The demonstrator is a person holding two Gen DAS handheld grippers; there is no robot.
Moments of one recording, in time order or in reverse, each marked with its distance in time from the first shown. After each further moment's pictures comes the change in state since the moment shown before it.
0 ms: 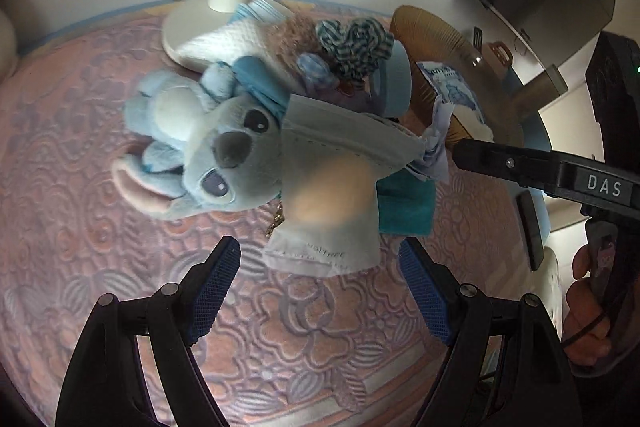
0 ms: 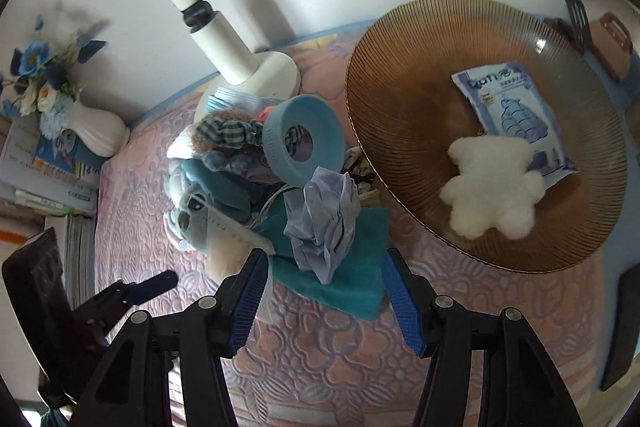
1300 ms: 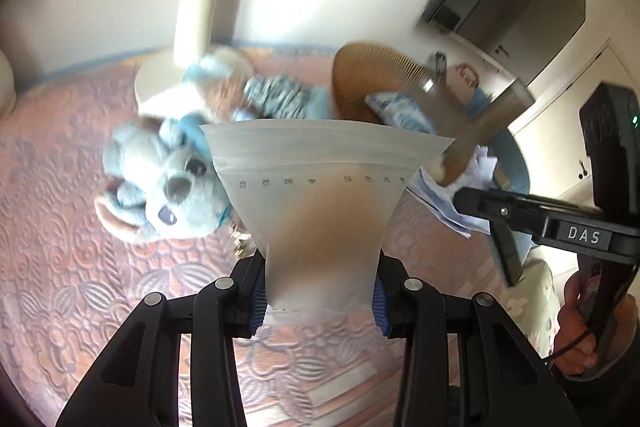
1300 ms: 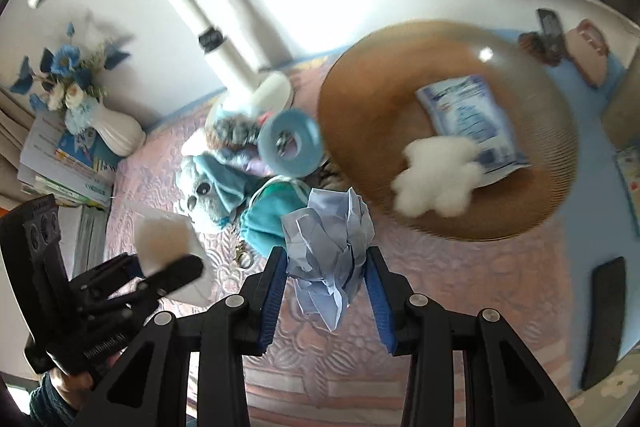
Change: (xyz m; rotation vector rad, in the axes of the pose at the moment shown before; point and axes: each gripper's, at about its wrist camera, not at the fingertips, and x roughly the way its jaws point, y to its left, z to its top) left arm -0.048 -0.048 -0.006 0.044 -0.169 -0.044; right arm -0.065 -0.031 -0.030 -0.043 -0.096 0.023
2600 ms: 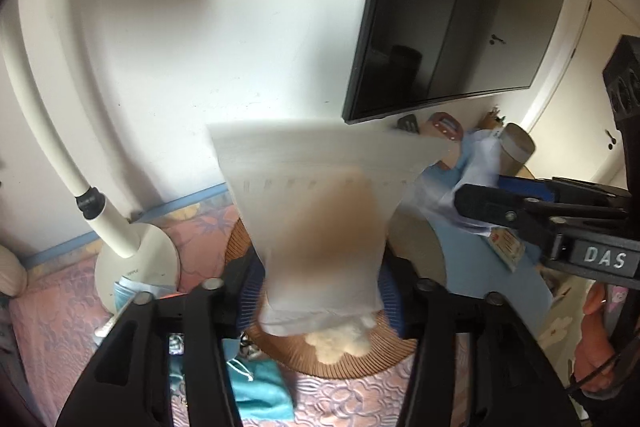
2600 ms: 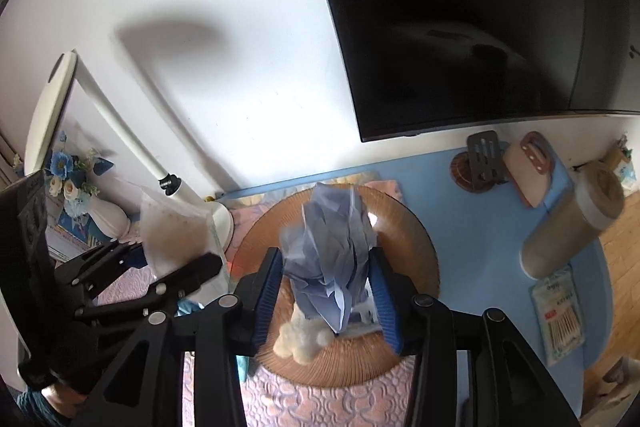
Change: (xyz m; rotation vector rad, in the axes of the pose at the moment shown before) left arm 0.055 -0.166 0.151 0.222 -0.094 0.190; right arm -0.090 -0.106 0.125 -0.048 -0.204 -0.030
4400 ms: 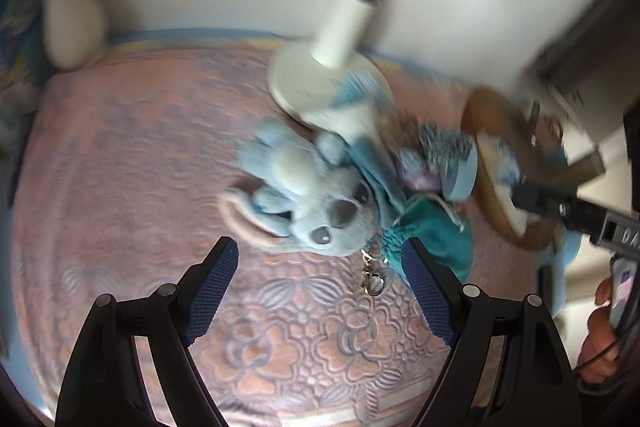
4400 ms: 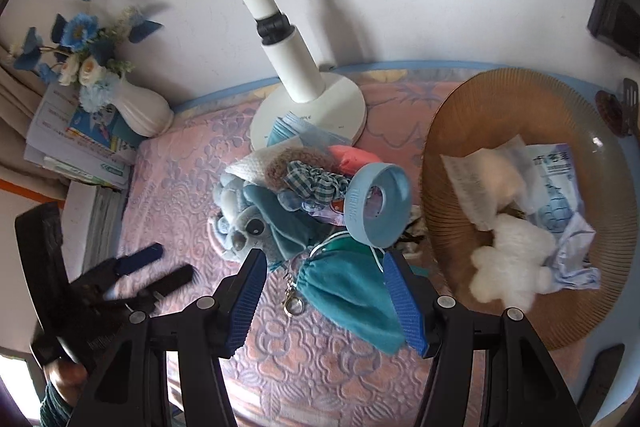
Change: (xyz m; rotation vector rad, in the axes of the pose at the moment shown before) left arm -0.019 0.224 -0.182 -0.404 0.212 0.080; right arm 0.137 0.181 -0.073 -0.088 0.319 0.114
